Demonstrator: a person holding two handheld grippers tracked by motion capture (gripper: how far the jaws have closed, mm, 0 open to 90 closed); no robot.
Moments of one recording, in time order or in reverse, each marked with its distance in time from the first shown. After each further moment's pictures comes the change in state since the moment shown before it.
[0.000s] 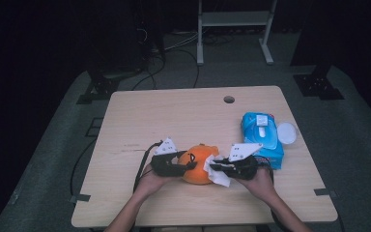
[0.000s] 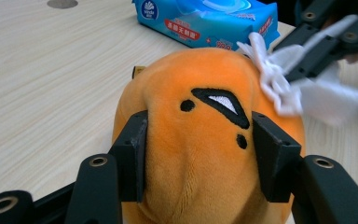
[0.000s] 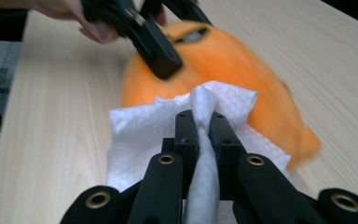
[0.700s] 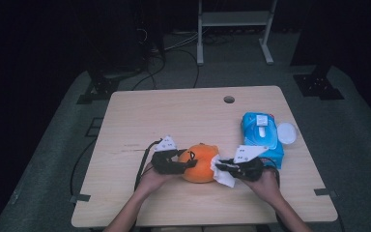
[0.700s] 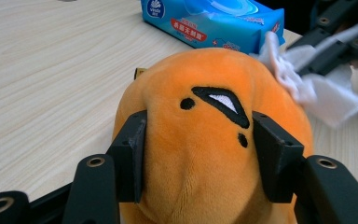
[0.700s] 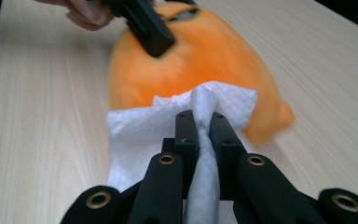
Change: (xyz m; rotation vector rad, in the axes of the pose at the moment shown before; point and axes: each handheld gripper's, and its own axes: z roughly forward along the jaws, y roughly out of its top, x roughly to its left) left arm 0.008 0.000 0.007 -0.008 -0.007 -0.055; right arm -0.001 -0.011 -0.011 0.022 -0.067 -0.005
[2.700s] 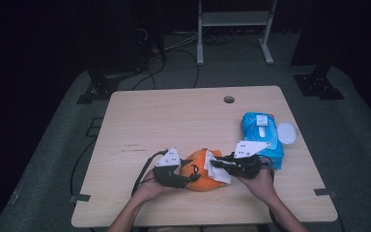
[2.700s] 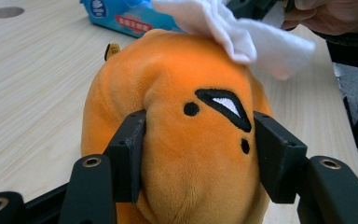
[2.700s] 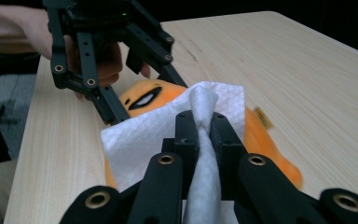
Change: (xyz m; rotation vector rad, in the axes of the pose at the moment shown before) left arm -0.030 -0.012 -0.004 0.013 -0.103 0.181; right arm 0.003 0.016 0.001 -0.124 0.066 0.049
